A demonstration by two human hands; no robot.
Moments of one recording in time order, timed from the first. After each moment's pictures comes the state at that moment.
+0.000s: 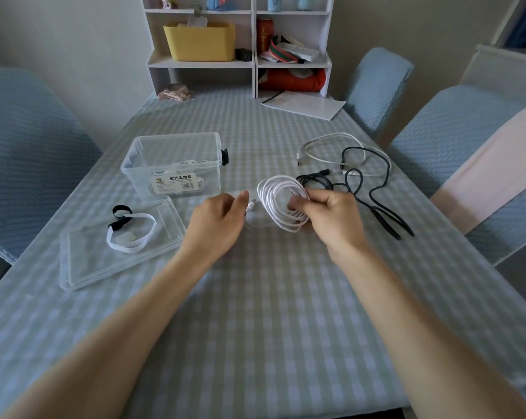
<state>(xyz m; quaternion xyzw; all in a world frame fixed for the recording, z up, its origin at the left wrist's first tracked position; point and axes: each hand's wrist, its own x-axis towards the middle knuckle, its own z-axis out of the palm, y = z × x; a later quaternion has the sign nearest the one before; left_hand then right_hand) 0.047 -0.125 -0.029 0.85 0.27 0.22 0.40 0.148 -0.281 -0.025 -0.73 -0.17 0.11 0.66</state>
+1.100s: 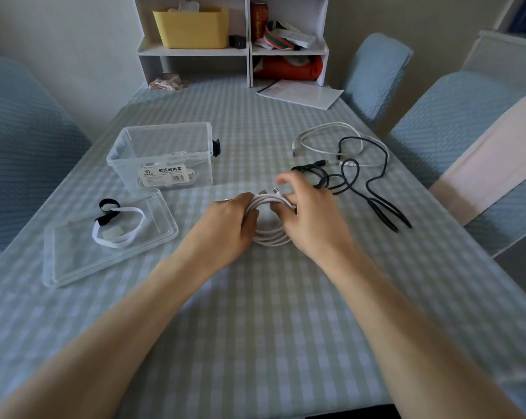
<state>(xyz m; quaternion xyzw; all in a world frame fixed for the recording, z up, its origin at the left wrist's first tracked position) 0.047 -0.140 -0.036 0.94 0.08 0.22 0.24 0.142 -0.278 -0.034 -0.84 -0.37 -0.06 0.39</state>
